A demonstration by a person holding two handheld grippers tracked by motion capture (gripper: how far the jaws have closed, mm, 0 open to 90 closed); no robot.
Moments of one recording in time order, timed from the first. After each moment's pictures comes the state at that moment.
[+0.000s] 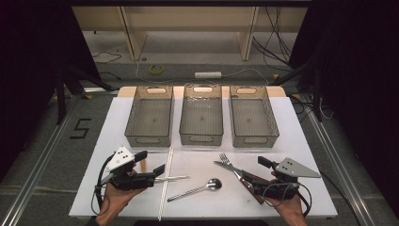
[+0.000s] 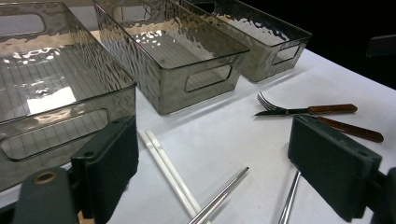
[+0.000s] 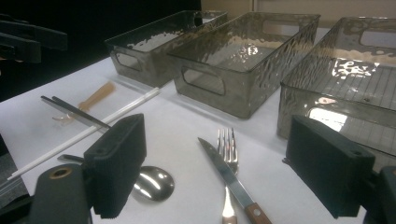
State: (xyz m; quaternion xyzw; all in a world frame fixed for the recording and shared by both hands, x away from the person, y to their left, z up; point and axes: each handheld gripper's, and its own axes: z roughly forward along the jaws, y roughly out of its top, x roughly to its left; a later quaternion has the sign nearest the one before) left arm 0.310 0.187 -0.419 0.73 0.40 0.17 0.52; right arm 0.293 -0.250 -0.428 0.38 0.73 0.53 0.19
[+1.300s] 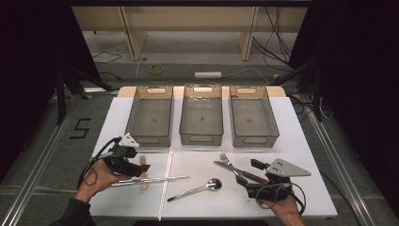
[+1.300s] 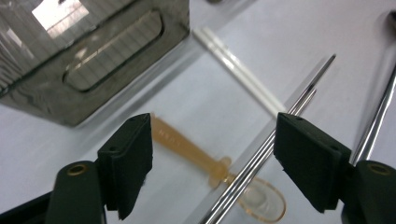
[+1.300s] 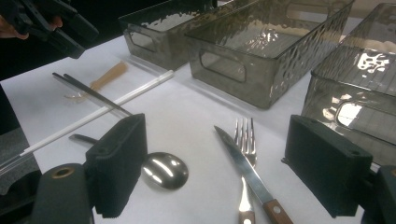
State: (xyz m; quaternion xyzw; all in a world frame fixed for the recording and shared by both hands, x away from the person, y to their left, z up) left arm 0.362 0.214 -0.418 0.88 0.38 0.12 0.27; right arm 0.294 -0.236 -0.431 0.35 0.76 0.51 0.17
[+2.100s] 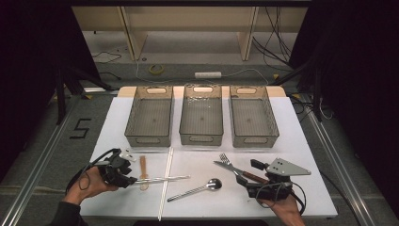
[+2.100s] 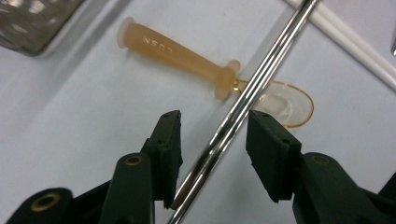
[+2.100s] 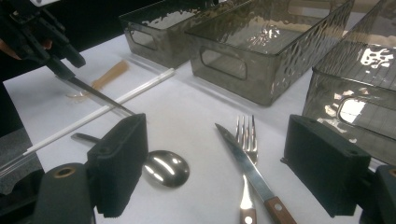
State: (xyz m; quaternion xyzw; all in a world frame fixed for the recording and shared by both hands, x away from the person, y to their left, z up) left arm 0.353 0.231 -0.444 0.93 0.32 0.07 0.17; right arm 0.296 -0.237 -0.431 0.36 0.77 0.51 0.16
